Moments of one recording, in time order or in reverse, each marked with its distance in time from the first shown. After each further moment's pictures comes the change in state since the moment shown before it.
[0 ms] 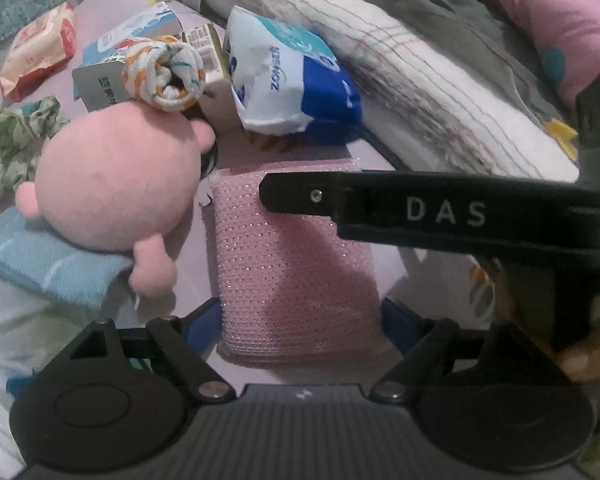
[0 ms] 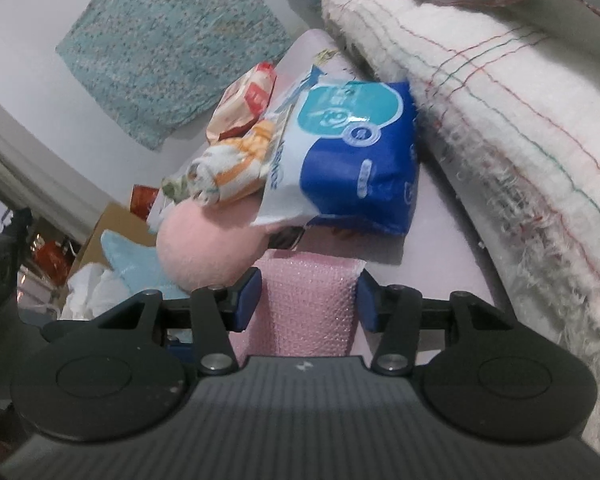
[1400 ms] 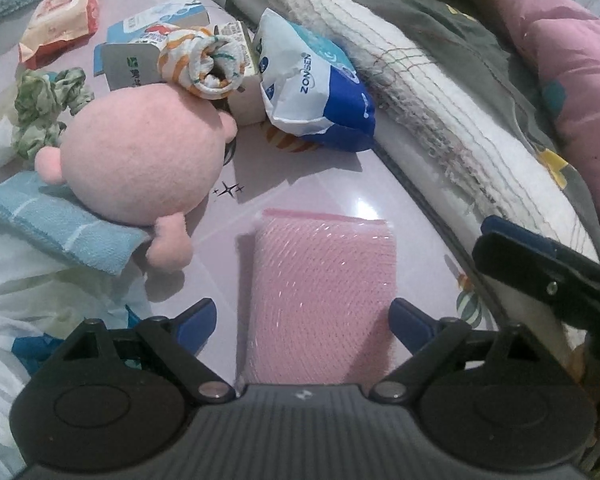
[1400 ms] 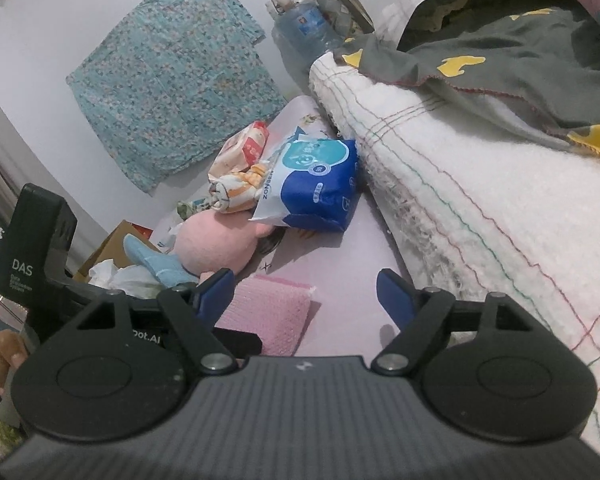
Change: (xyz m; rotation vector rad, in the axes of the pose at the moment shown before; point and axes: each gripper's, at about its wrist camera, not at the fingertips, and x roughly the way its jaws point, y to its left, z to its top) left arm -0.012 0.021 -0.005 -0.104 -0.028 -0.061; right arm -0.109 -0.015 -0.055 -0.047 -0.209 -0.051
